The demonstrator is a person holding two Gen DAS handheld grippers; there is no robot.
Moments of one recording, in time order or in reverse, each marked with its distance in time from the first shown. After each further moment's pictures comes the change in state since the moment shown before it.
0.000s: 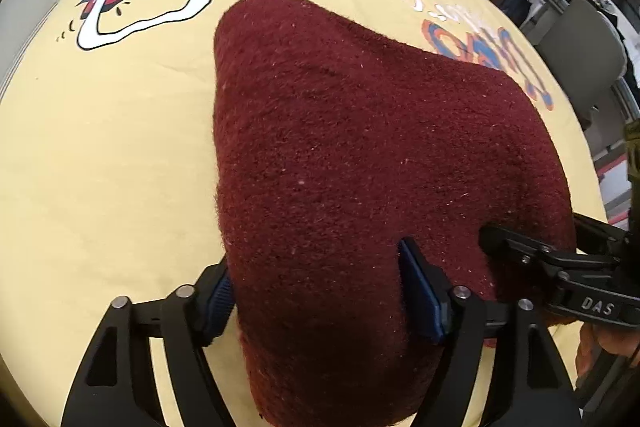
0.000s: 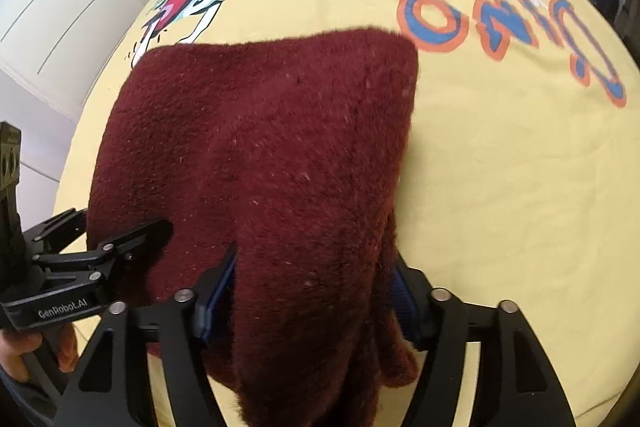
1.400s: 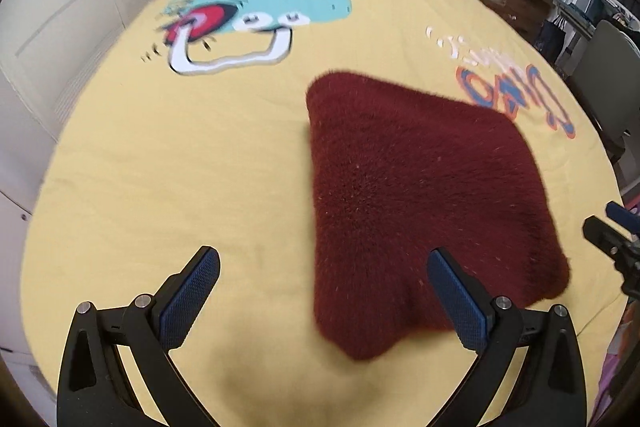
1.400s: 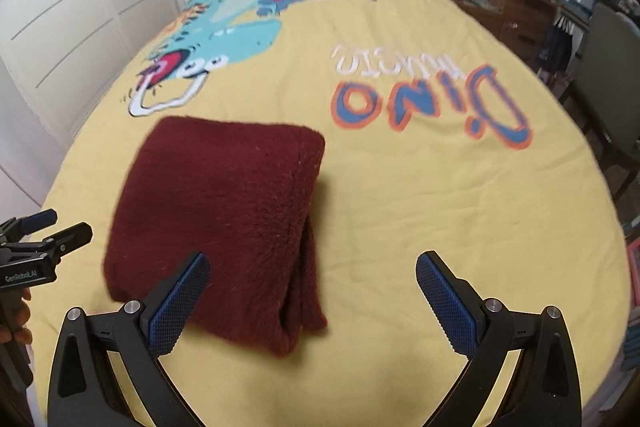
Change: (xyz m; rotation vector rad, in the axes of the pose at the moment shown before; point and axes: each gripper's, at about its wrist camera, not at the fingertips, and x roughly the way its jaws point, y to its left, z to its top) left arm -0.100 0.002 -0.042 -0.039 -0.176 0.195; right arm -0.133 -0.020 -0.056 -0.043 -0.259 -0.136
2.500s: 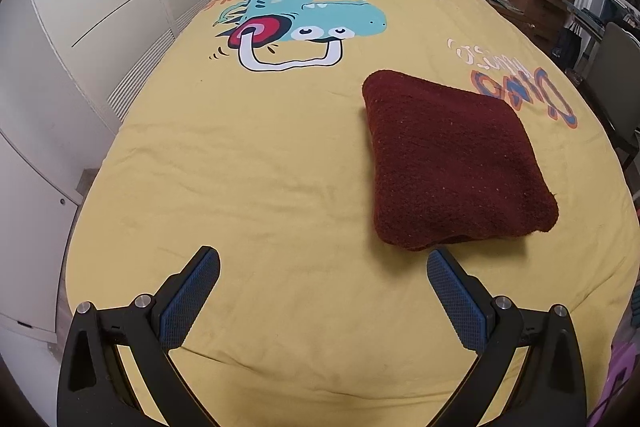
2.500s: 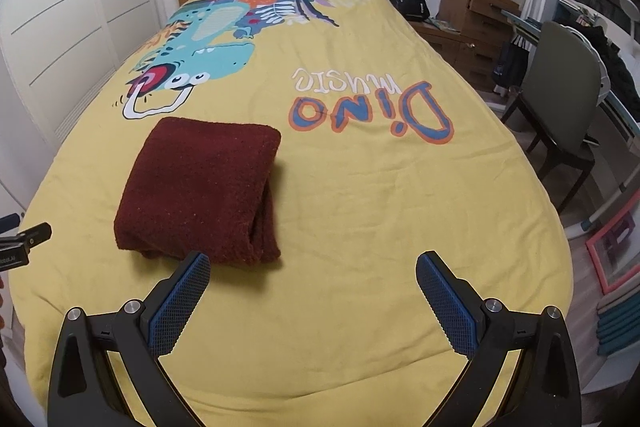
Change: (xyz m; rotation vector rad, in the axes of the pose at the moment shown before) left arm -0.086 0.023 -0.063 -0.017 -0.026 0.105; right arm -0.097 -0.011 -0.055 0.007 -0.050 -0.125
